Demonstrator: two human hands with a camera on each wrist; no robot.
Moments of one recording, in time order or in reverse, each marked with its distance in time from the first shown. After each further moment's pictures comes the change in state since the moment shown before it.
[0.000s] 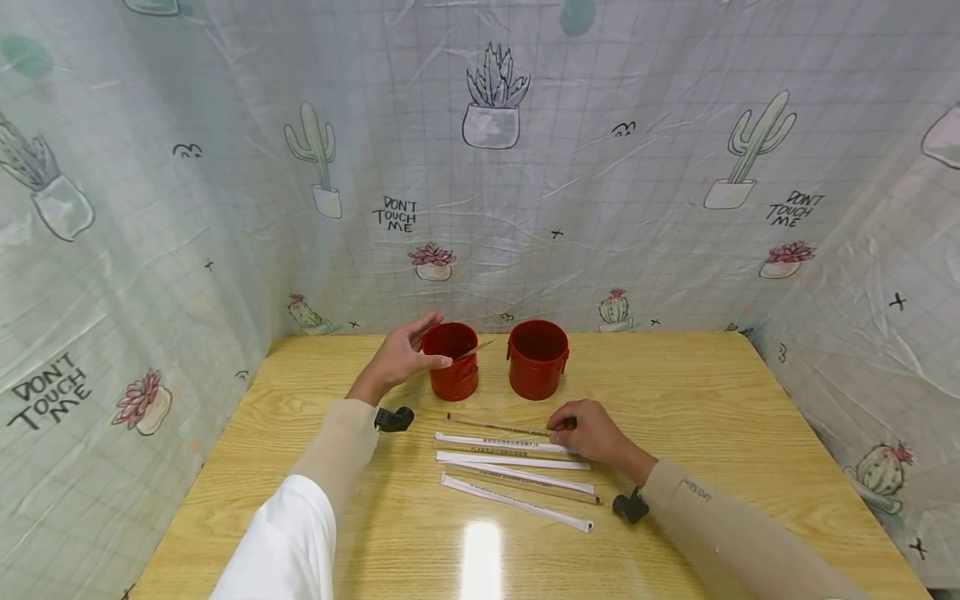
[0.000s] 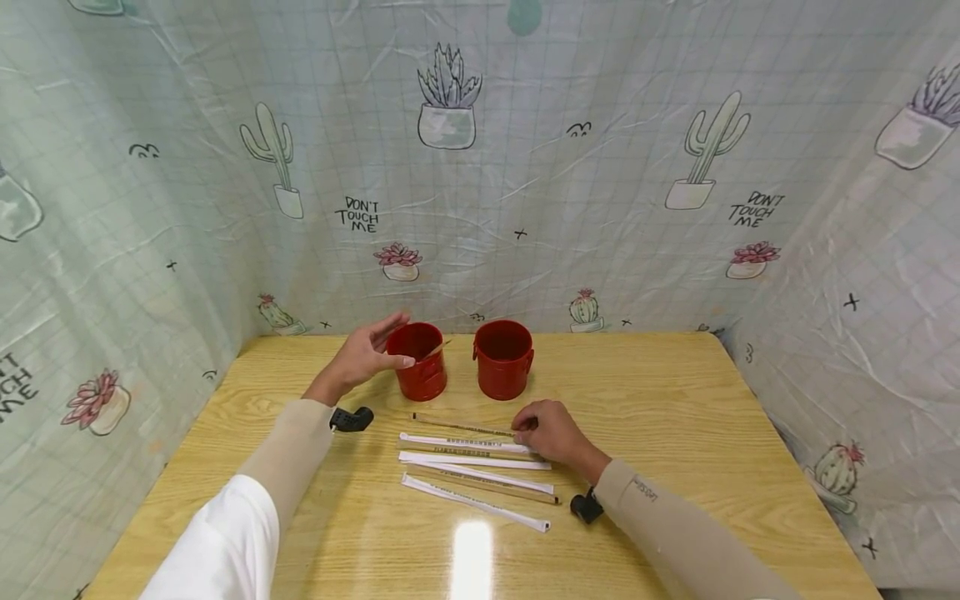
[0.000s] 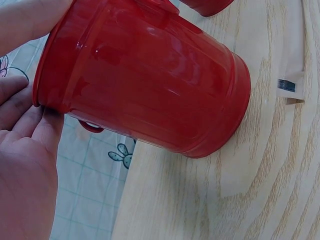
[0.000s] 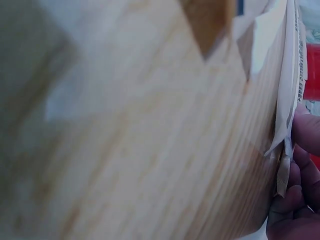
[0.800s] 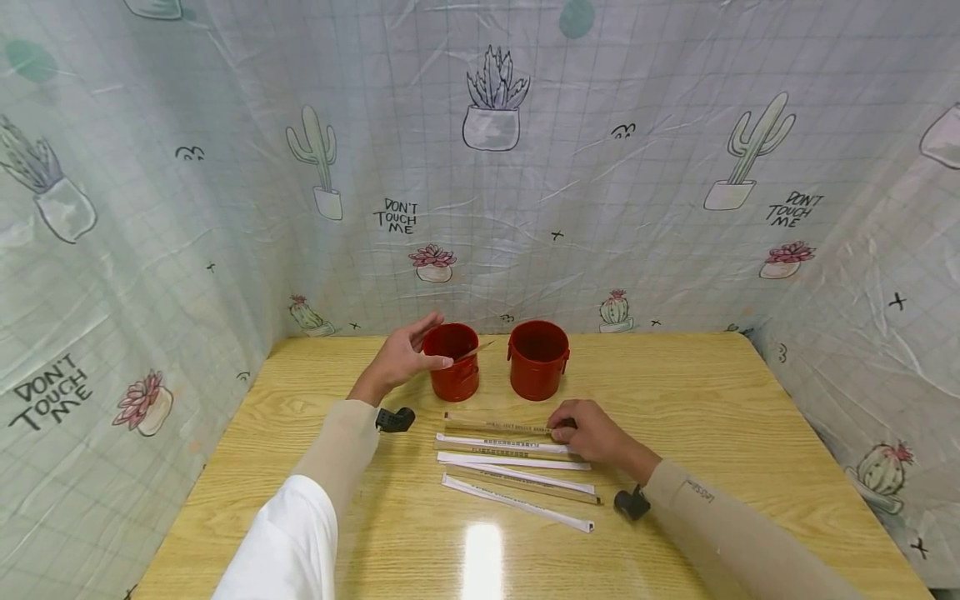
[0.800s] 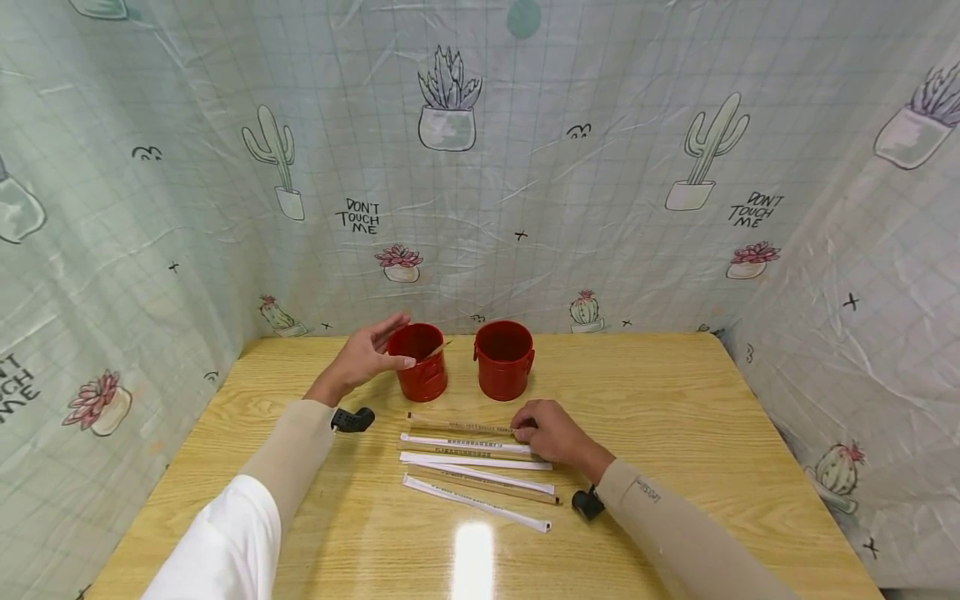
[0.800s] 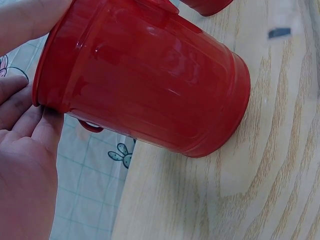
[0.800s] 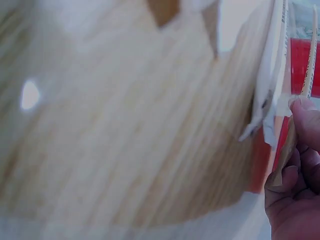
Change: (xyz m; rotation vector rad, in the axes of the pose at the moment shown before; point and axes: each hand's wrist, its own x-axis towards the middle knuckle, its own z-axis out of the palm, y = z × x) left_hand -0.002 0.000 -0.001 -0.004 0.003 0.034; right_hand 0.002 -0.003 -0.007 -0.084 -0.079 -0.090
